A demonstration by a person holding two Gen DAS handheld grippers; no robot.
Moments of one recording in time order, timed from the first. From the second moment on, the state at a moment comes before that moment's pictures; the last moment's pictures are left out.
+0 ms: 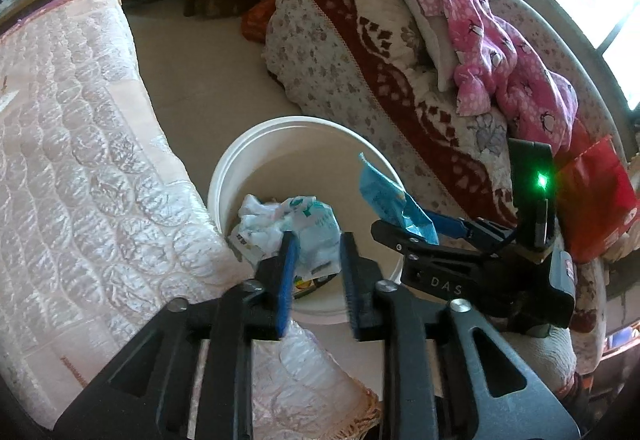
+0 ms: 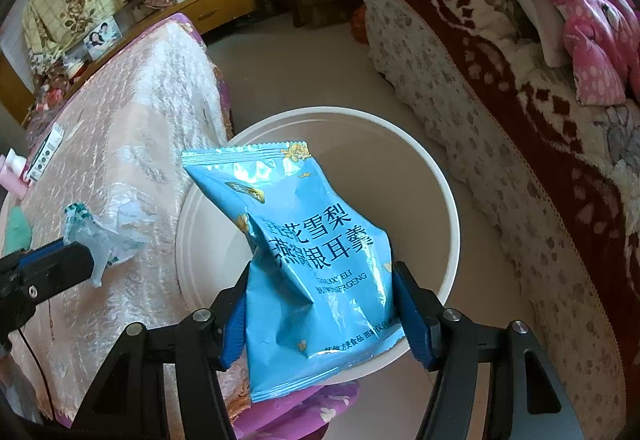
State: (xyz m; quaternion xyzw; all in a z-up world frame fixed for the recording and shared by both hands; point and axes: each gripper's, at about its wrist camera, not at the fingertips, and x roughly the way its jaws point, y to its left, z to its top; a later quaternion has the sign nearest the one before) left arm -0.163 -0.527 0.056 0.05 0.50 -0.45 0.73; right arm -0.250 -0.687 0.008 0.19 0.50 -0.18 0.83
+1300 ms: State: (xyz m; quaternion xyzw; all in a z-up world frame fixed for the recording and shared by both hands) left arm -0.106 -0.316 0.090 0.03 0.48 -0.30 0.82; right arm -0.178 -0.548 0.063 0.13 0.50 -0.04 0.86
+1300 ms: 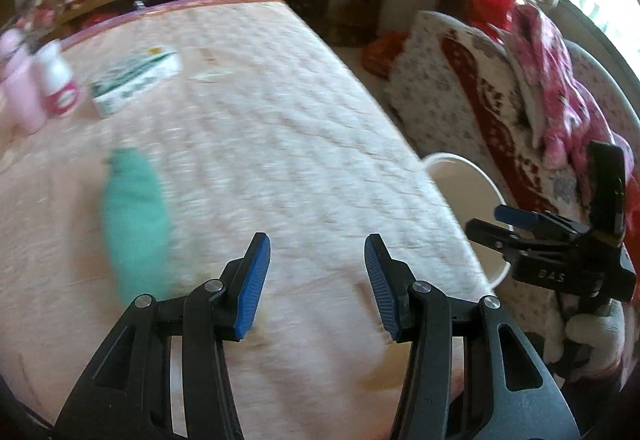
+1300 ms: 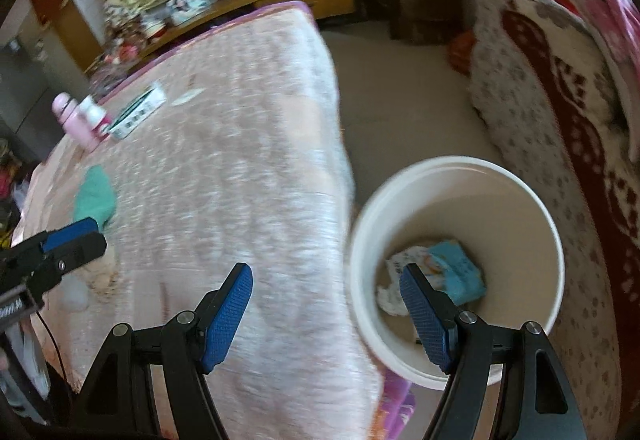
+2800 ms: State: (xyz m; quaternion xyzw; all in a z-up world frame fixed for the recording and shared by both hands) left arm 0.052 -0.162 0.068 0.00 0.48 -0.15 0.86; right arm -0.020 -0.323 0.032 0.16 0.52 0.21 0.81
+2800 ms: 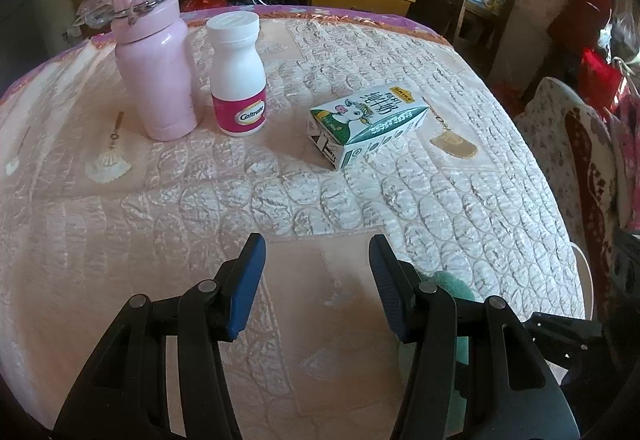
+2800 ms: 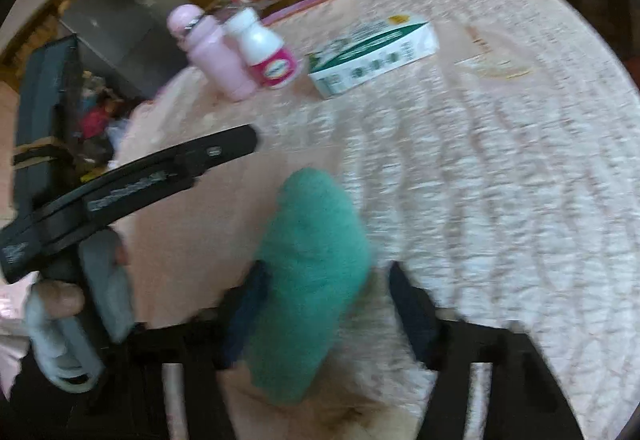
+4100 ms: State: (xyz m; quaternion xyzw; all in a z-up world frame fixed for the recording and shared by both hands) left arm 0.141 -0.257 0.059 0.14 0.45 -0.21 0.86; right arm 0.002 -0.431 0.049 0.19 0.47 0.12 0.85
